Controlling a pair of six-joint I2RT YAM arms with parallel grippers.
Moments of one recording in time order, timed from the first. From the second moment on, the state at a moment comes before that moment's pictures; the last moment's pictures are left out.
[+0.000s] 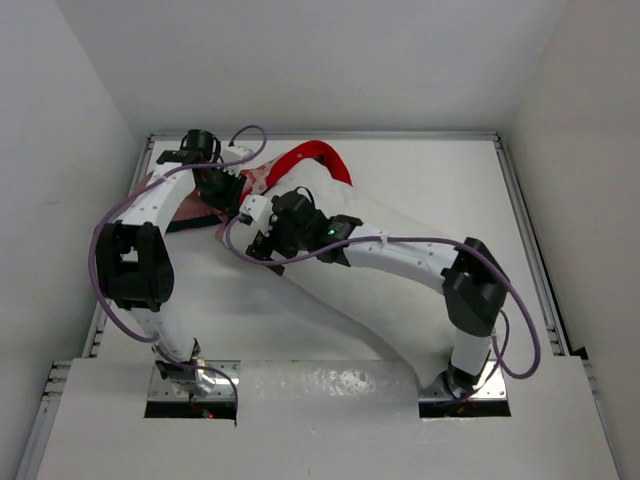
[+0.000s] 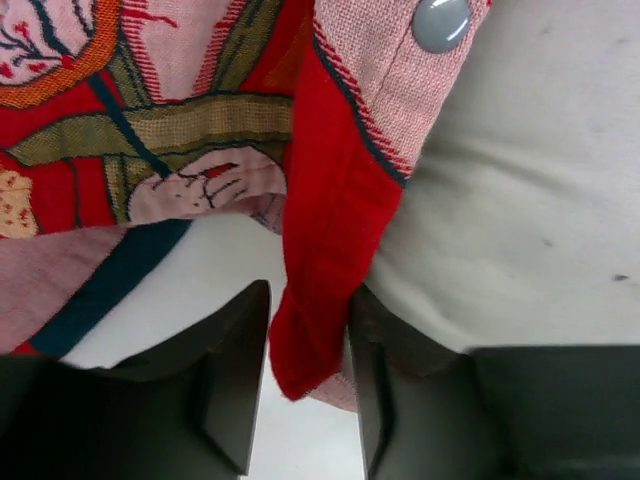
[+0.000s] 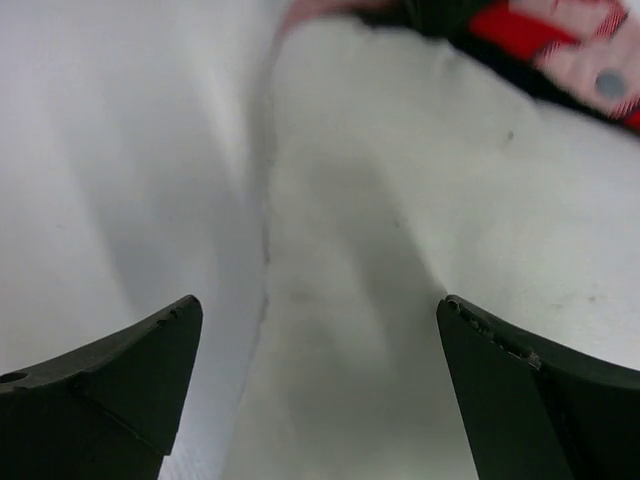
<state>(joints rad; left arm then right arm) -0.05 1.77 1.49 -0.86 0.29 0.40 0.97 1.80 1.41 -0.22 -0.05 -0.24</state>
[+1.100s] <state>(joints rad) -0.12 1.51 1.61 -1.04 0.44 0.54 0.71 2.08 1.61 0.19 0.09 0.35</state>
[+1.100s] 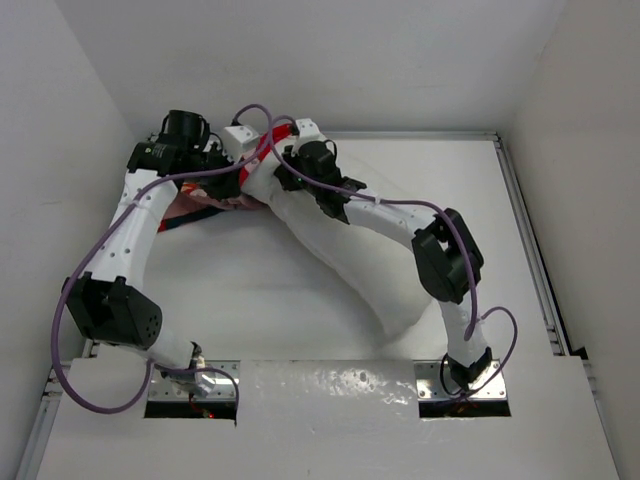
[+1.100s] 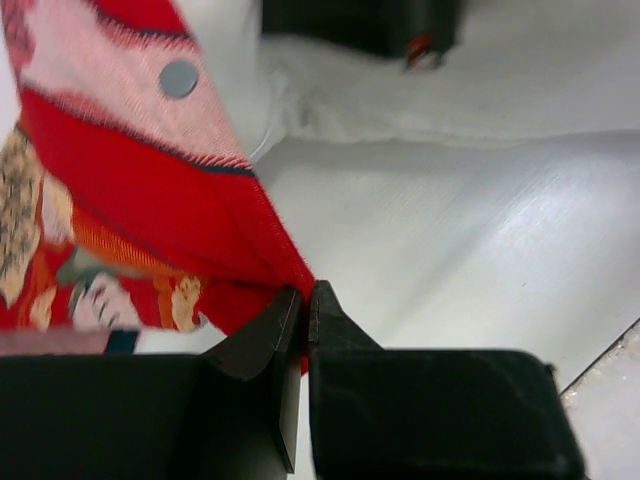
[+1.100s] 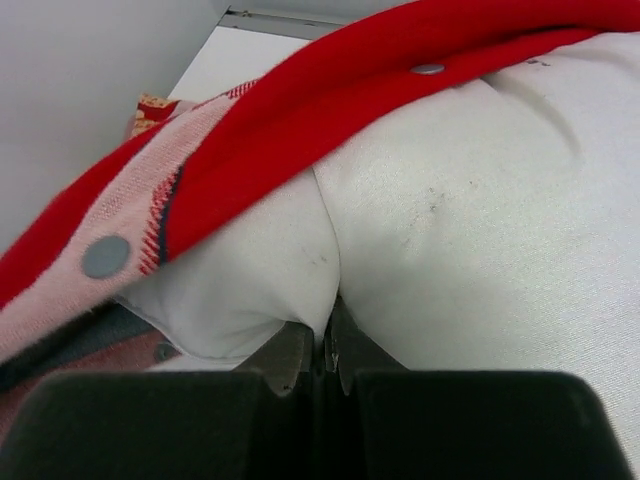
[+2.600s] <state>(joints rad) -0.29 2.29 2.27 -0.67 0.10 0.19 0.32 2.12 1.83 -0.11 -0.32 0.20</state>
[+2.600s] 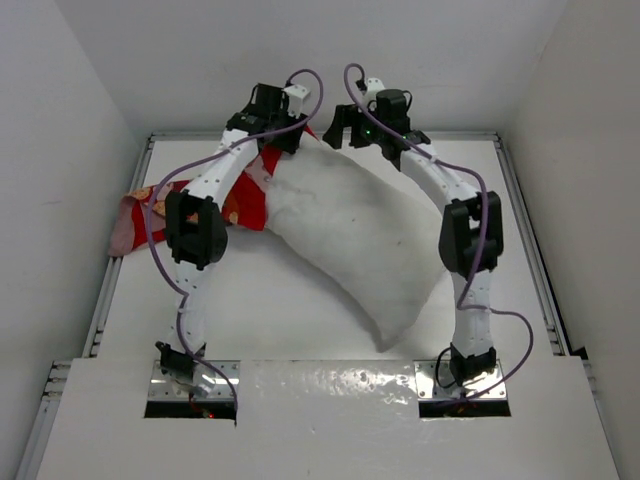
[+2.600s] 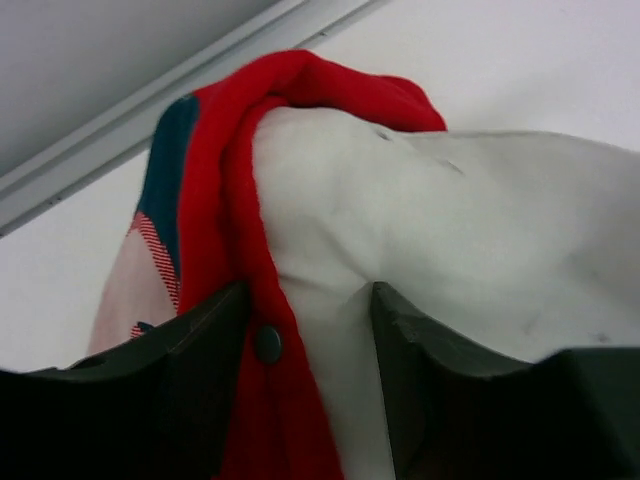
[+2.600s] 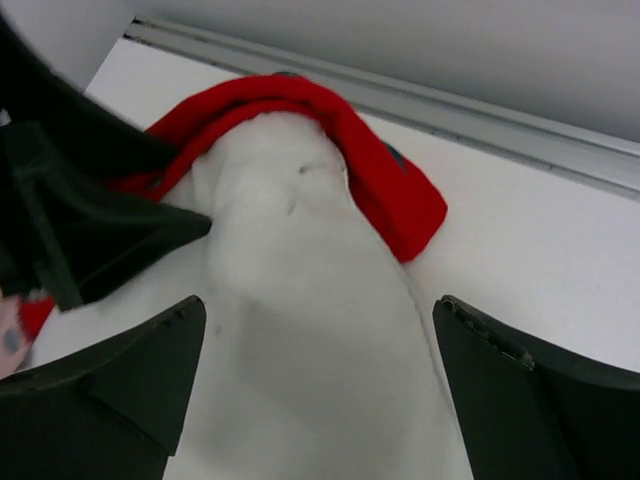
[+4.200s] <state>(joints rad) -0.35 2.08 2.18 -1.07 0.74 0.62 0.46 2.23 1.48 0.64 0.15 0.78</state>
